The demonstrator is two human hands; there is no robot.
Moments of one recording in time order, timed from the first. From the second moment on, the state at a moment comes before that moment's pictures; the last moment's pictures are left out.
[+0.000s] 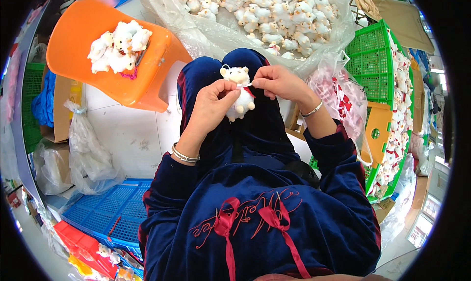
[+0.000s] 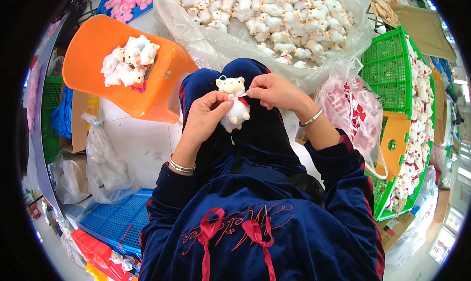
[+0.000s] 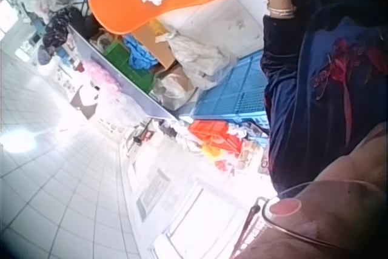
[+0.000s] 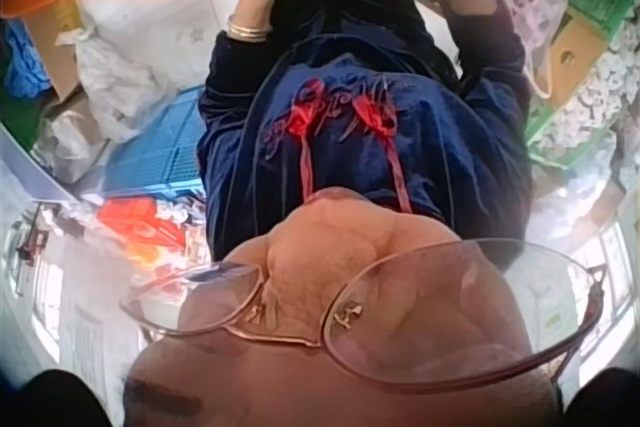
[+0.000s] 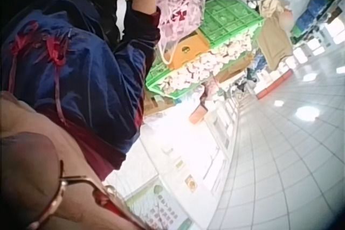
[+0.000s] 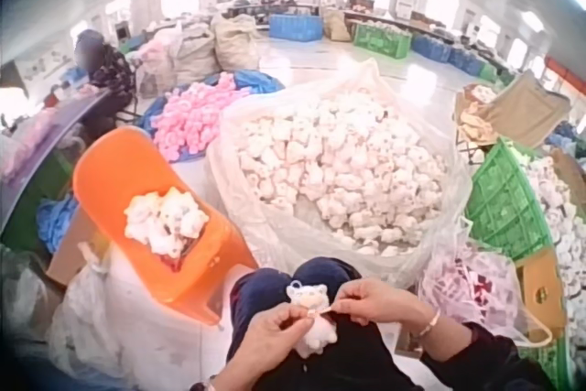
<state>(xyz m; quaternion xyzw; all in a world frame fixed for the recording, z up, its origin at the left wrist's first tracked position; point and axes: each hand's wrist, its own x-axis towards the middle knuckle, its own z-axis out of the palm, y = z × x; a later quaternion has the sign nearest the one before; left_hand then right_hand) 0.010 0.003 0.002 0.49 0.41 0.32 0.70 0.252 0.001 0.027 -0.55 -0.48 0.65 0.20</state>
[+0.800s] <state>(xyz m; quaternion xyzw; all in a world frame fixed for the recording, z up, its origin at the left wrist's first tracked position) 0.009 0.018 0.009 0.62 0.38 0.24 0.64 0.224 -0.012 0.043 -0.54 -0.67 0.40 0.31</state>
